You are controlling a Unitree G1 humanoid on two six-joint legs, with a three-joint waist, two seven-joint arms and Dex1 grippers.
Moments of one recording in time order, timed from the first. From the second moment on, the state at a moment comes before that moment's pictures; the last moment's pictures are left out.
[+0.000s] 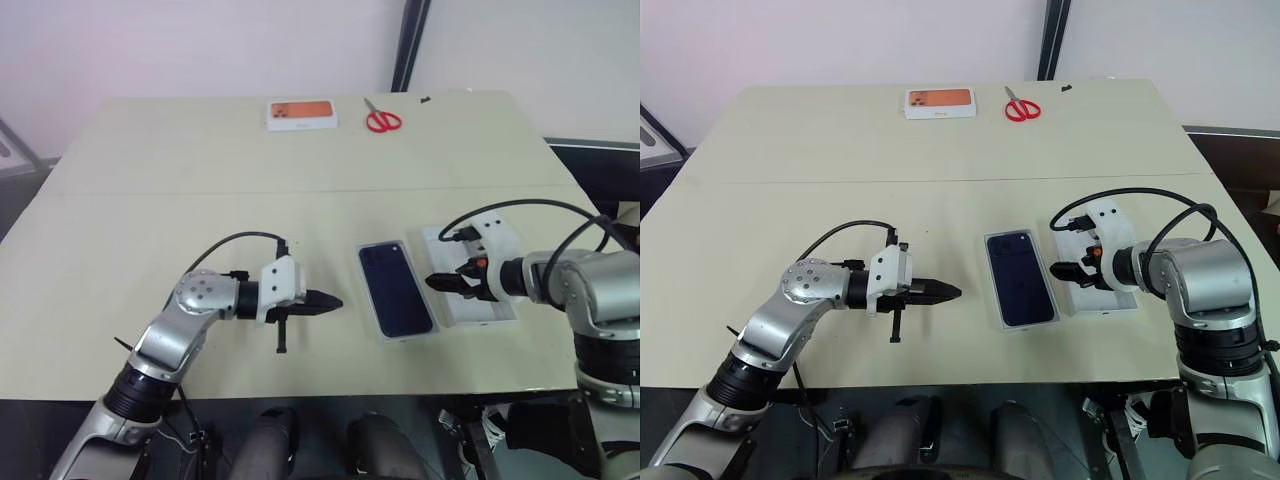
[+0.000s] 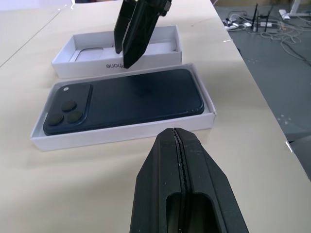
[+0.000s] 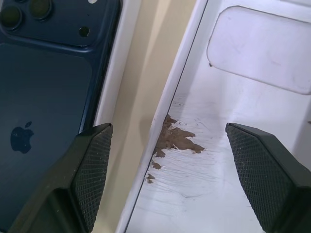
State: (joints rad) left arm -0.35 0.51 -0.26 -0.24 -0.26 0.25 -1.11; right arm -0.53 -0.72 -0.10 -0.31 0.31 1.61 0.64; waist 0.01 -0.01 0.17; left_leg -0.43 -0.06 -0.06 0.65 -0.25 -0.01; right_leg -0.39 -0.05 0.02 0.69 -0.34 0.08
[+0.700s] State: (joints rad) left arm -0.34 0.54 -0.14 -0.19 -0.30 0.25 -1.04; right arm -0.72 -0.55 -0.41 -0.23 0.77 1.61 0.50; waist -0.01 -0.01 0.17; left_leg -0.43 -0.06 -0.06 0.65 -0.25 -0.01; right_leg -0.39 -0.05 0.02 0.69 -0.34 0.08
